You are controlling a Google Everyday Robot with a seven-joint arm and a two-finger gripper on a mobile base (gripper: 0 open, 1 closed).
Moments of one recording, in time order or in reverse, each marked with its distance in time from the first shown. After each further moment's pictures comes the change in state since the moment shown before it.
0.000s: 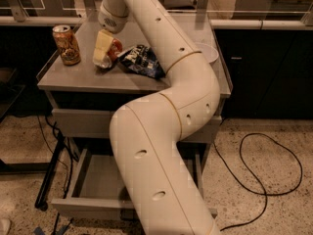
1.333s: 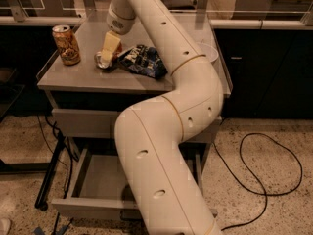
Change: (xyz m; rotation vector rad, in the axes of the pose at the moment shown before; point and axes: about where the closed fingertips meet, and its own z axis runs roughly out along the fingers) arm 0.025 -0.018 0.003 0.038 0.019 0.032
